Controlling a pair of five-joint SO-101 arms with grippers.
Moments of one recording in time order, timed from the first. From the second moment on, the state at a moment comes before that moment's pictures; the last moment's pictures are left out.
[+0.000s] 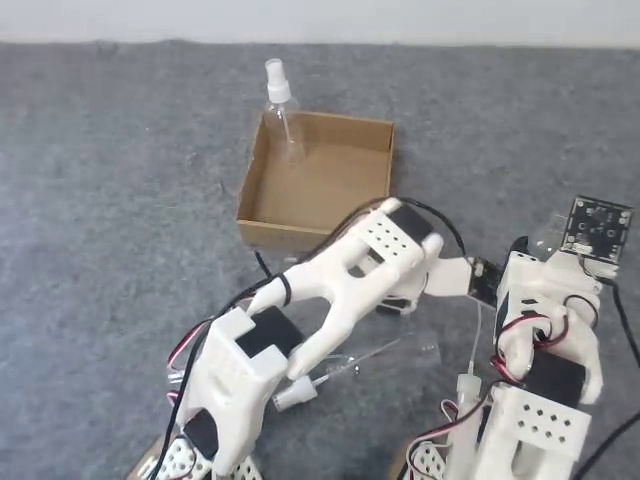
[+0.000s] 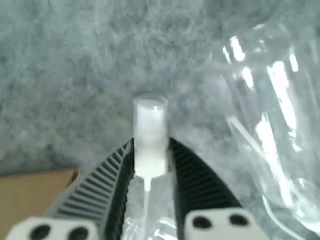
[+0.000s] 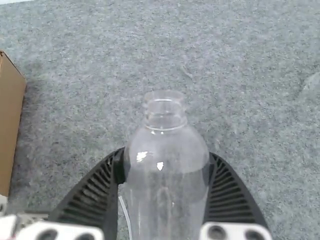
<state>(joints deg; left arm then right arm) 40.6 31.4 -8.0 83.4 -53.3 17.0 -73.3 64.7 52.0 2.6</state>
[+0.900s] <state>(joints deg) 39.5 34.6 -21.1 96.0 -44.4 17.3 -73.3 64.7 51.5 2.3</state>
